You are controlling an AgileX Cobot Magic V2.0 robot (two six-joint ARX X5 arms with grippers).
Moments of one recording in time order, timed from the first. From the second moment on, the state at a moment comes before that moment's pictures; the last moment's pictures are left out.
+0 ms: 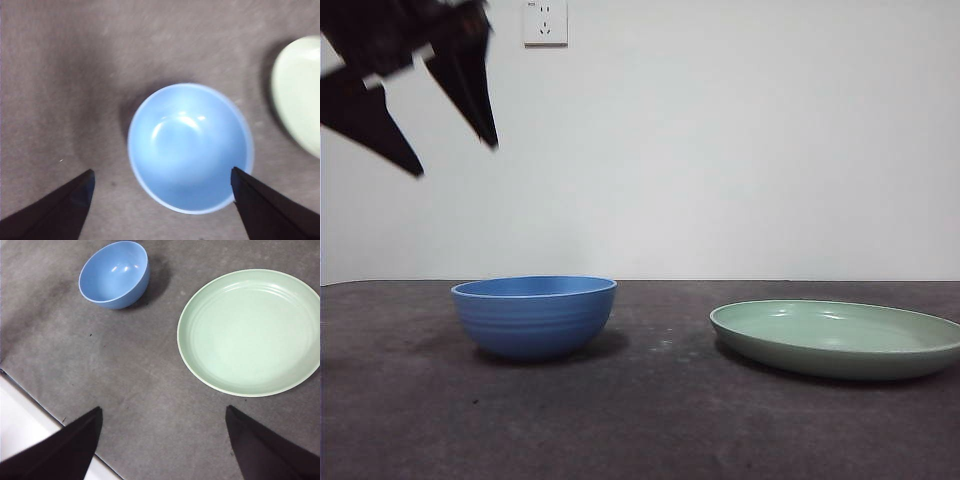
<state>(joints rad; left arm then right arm) -0.32 1.40 1.20 -0.71 0.18 -0.10 0.16 0.71 0.90 -1.01 -0.52 -0.06</state>
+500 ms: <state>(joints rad) -0.34 1.71 1.21 -0.60 0.15 -0.09 0.16 0.71 0.90 -1.00 -0.52 -0.06</state>
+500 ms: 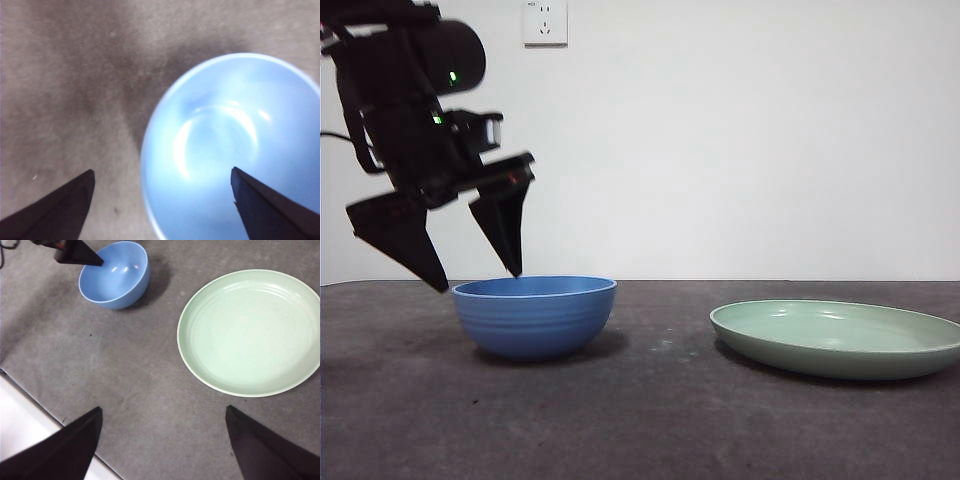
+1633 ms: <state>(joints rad) -0.35 1.75 1.21 -0.60 0.10 -0.12 0.16 0.71 0.90 -1.00 -0.52 -0.06</state>
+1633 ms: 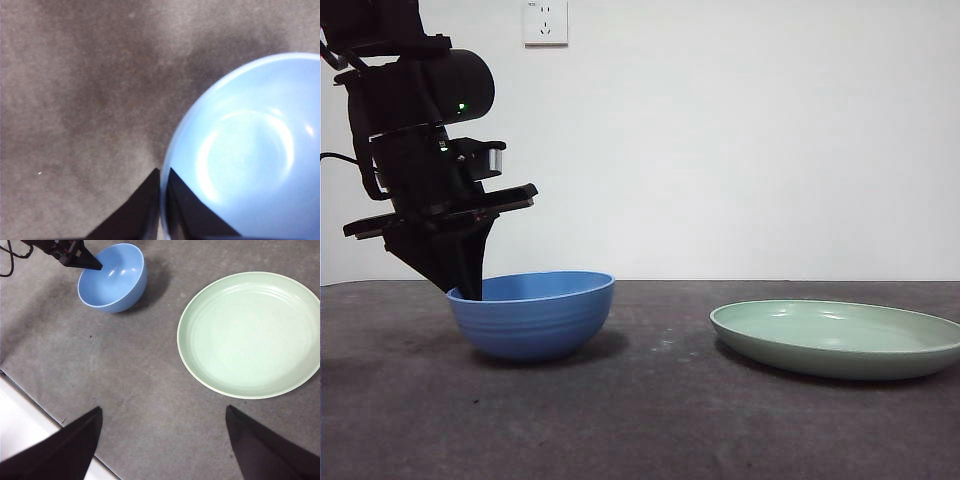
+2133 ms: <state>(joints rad) -0.48 1.61 1.32 -0.64 0.15 -0.15 0.16 0.71 0.90 -1.00 -0.52 -0.06</state>
